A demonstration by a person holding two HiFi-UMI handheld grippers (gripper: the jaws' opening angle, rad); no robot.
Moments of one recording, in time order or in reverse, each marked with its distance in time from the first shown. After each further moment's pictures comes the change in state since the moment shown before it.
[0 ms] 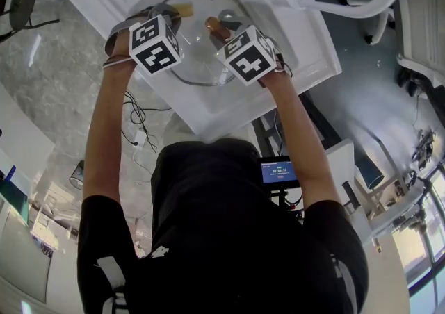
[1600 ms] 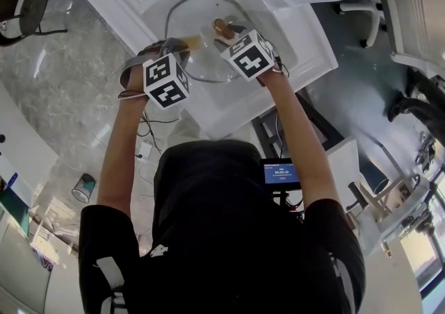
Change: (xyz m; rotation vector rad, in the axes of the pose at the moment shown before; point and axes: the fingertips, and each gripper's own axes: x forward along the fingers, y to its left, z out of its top) left arm -0.039 -0.083 -0.006 -0.001 -0.046 0.006; right arm -0.001 0.009 -0.008 0.005 -0.032 -0.071
